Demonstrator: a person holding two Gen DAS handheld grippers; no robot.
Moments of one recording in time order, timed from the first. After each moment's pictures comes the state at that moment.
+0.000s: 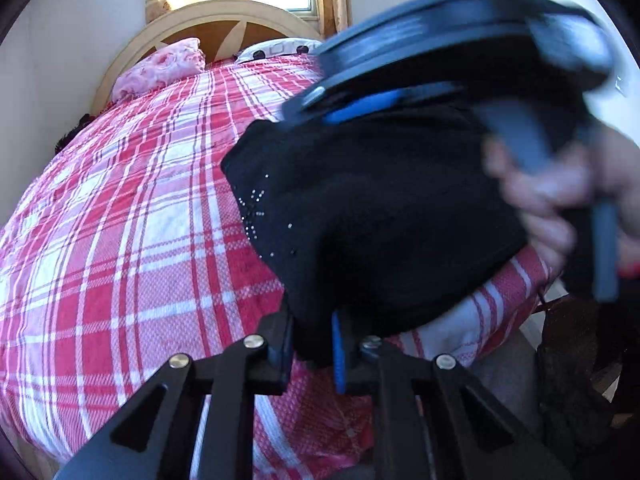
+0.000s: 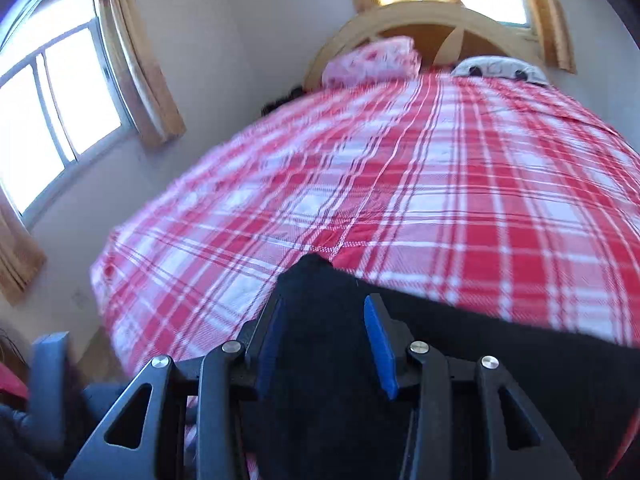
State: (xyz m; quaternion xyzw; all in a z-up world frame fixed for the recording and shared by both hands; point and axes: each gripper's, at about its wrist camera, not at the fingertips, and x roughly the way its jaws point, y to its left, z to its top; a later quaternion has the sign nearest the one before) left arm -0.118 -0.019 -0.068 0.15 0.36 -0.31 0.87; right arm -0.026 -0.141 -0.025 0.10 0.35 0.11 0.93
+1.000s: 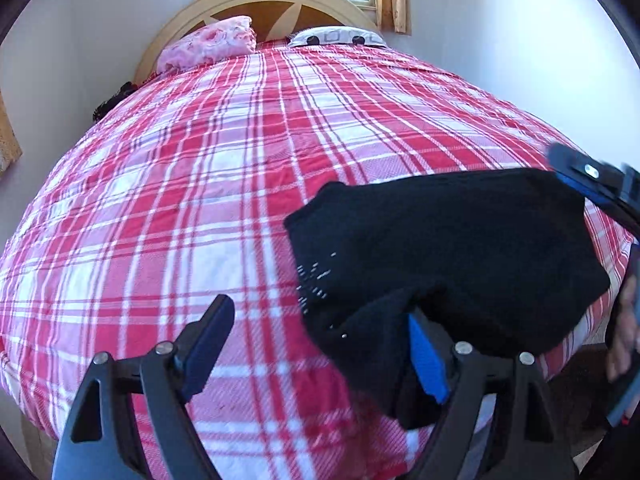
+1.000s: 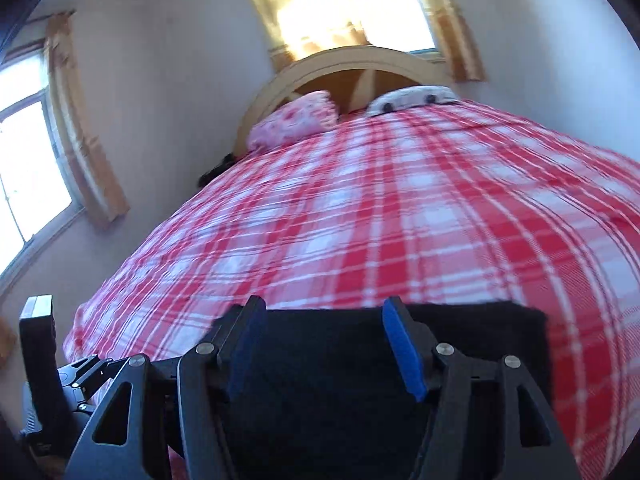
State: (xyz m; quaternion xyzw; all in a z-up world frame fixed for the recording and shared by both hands) left arm -0.058 -0.032 -0.041 0.12 0.40 -0.23 0.88; right arm -0.115 -0.222 -0.016 0.19 0.24 -0.04 0.95
